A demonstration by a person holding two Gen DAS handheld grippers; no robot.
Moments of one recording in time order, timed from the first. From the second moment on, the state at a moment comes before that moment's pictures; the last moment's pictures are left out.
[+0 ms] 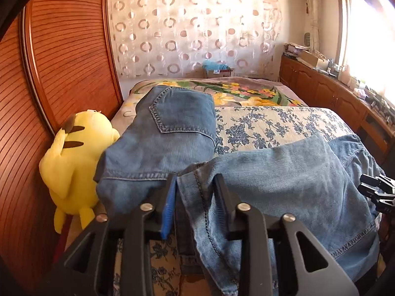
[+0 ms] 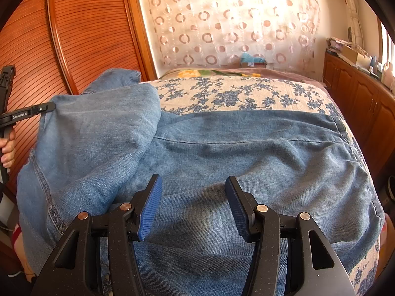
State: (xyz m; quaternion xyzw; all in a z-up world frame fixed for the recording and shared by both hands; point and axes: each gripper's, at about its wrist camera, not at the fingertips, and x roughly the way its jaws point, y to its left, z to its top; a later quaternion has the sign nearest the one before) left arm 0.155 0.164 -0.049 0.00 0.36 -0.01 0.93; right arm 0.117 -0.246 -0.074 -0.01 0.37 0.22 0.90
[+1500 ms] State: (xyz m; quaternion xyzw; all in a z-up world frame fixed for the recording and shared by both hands) left arm 0.072 0.054 -0.098 0.00 0.38 -0.12 0.92; right arm 0.018 -0.208 -0.051 -0.06 0.39 0.32 0.86
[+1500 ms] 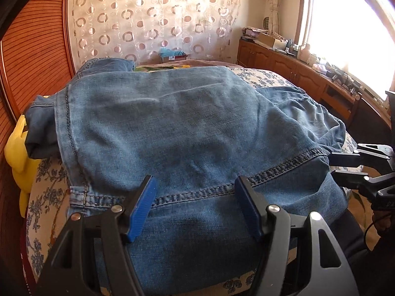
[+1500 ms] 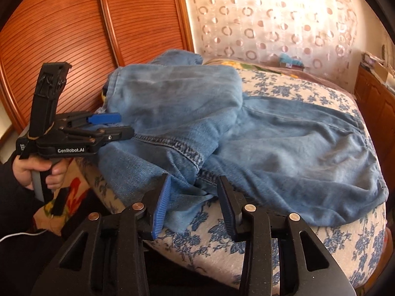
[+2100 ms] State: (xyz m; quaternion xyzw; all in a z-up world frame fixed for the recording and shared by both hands) left arm 0.076 0.052 -0.105 0.01 0.38 -0.12 0.92; right arm 0.000 -0.215 -0.053 -0.06 0.42 0.35 0.84
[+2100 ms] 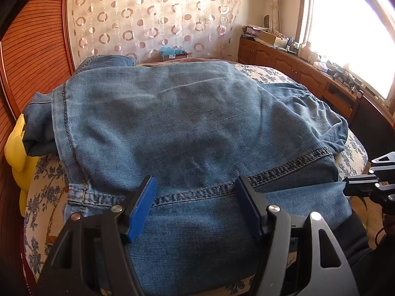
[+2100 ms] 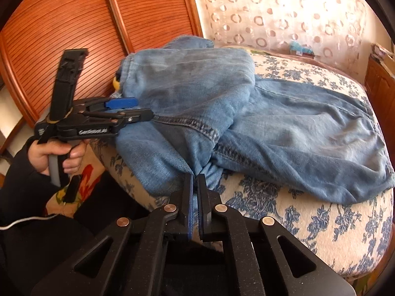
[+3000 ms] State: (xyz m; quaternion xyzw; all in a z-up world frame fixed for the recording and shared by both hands) left arm 0.061 0.016 -0.084 0.00 0.36 -0.16 0.92; right arm 0.029 -0.323 -0.042 -0.02 0.38 0.17 0.91
